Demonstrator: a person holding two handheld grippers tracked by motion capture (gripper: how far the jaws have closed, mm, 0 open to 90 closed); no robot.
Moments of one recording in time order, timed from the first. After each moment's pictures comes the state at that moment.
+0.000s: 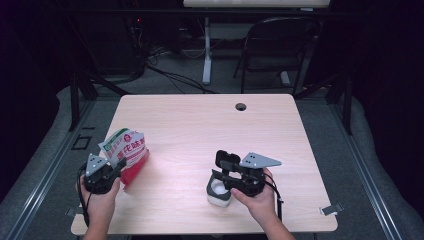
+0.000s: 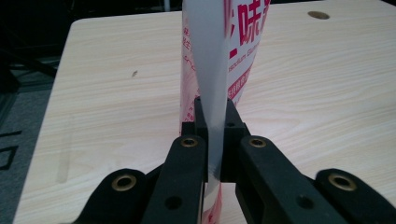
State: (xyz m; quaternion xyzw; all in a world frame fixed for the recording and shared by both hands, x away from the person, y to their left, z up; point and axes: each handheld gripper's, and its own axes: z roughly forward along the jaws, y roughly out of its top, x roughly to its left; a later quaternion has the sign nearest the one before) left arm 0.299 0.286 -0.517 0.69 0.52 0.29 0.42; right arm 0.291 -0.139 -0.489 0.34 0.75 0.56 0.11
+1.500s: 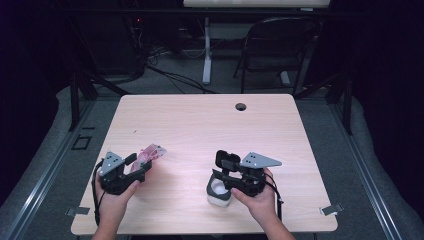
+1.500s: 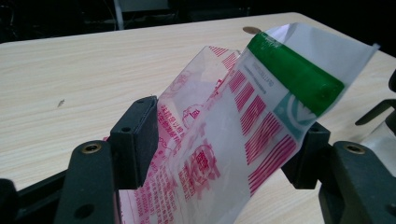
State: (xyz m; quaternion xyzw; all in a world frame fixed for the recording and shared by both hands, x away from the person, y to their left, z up) left arm 0.297 0.239 -0.502 0.71 0.46 0.24 0.47; right arm 0.291 -0.139 -0.488 0.35 0.75 0.55 0.12
